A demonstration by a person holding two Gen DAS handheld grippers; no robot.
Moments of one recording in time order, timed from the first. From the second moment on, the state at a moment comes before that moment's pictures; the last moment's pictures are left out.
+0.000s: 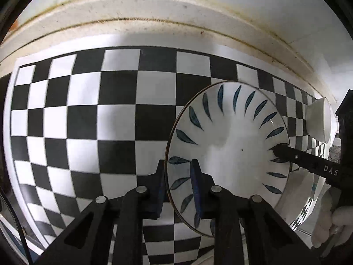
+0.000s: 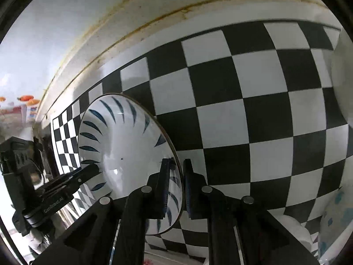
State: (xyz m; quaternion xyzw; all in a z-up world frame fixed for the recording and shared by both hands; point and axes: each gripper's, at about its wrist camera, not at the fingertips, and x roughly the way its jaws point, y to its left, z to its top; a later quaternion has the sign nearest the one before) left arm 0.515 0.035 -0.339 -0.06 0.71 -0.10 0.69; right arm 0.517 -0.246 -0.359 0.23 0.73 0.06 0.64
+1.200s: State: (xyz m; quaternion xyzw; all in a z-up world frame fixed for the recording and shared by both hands) left arm 0.314 -0.001 -0.271 0.01 0.70 -0.17 0.69; right arm 0.264 -0.275 -0.256 0.25 0.70 0.10 0.67
